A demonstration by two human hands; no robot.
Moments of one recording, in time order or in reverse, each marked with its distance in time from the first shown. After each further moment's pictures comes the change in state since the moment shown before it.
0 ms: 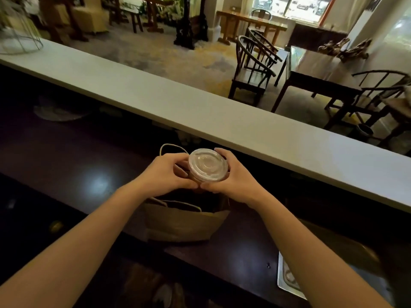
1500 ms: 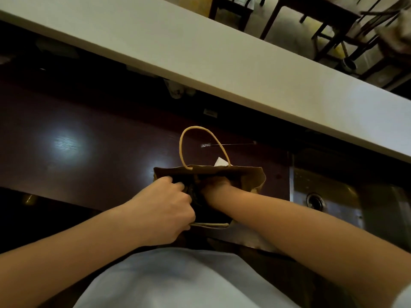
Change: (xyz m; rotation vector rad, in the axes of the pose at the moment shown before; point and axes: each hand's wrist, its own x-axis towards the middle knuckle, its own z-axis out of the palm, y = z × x) left_hand -0.021 -0.069 -0.015 0.936 -0.613 0.617; right_hand 0.077 0.067 0.151 -1.120 -0.830 0.402
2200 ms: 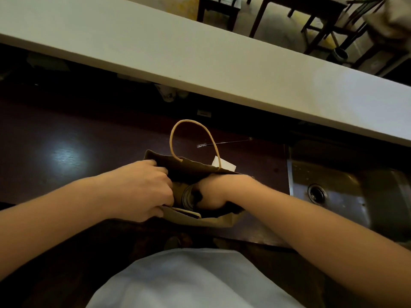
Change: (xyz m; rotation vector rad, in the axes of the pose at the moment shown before) left_hand -0.006 -0.045 -0.024 0.028 -0.269 0.122; right_hand -0.051 0.012 -0.030 0.317 -0.087 -0.180
